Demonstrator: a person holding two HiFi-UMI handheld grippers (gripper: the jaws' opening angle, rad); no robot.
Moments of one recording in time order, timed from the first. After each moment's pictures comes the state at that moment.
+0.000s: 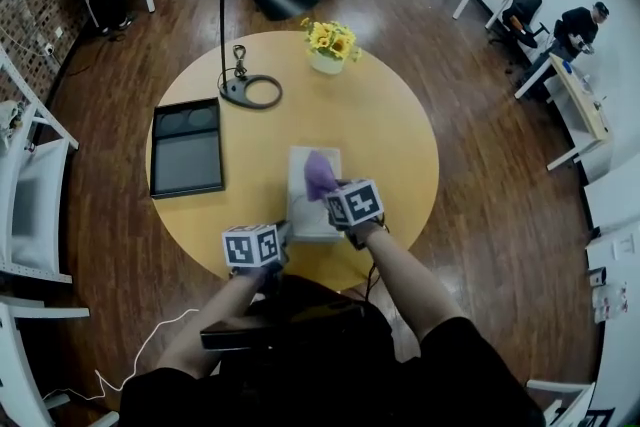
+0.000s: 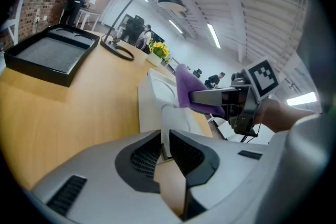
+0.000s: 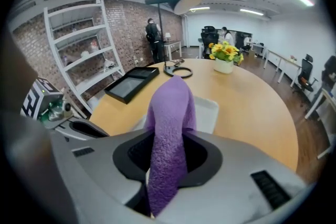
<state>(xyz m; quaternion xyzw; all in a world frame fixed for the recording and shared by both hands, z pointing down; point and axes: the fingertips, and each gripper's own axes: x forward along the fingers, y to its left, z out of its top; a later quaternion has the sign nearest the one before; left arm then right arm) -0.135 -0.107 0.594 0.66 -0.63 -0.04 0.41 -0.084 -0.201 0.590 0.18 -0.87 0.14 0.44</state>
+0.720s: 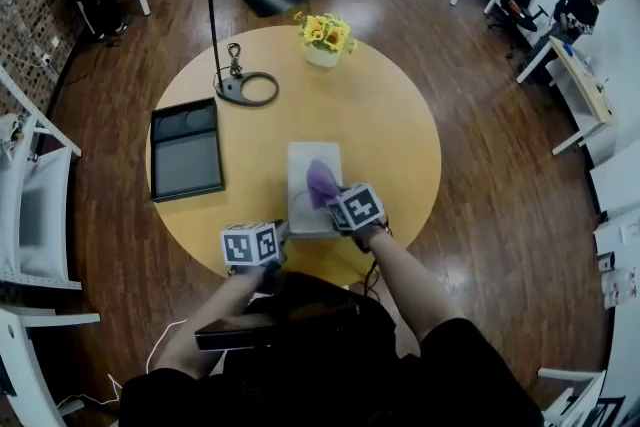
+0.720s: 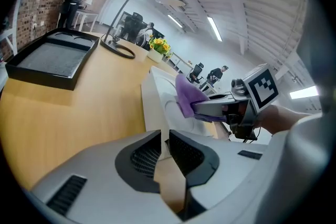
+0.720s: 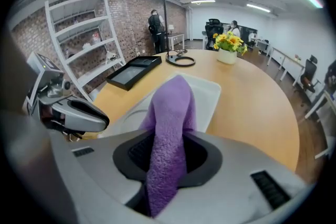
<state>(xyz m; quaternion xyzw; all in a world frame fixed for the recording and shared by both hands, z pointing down) -0.139 -0.100 0.597 0.66 -0.63 0.00 0.41 -0.066 -0.184 0.611 0.16 -0.86 0.14 0.47</state>
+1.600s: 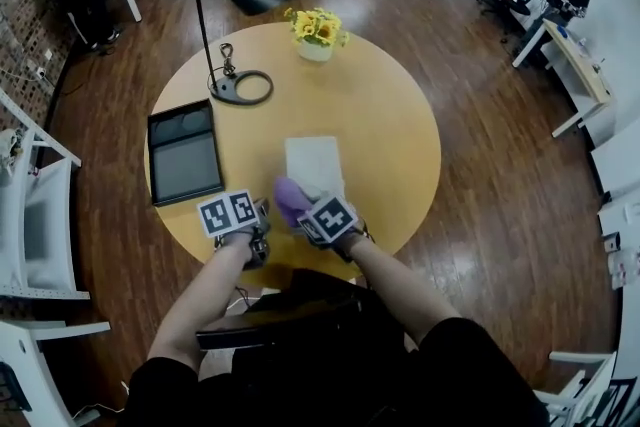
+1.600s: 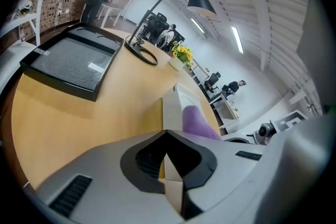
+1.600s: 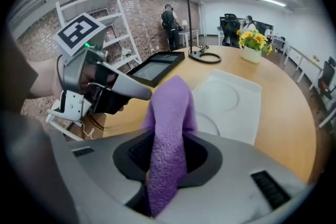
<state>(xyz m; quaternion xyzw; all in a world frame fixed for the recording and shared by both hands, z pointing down) -0.211 -0.116 0.593 0.57 -0.67 -0.04 0.47 -0.102 -0.111 0.621 0.09 -0.86 0.13 0.49</state>
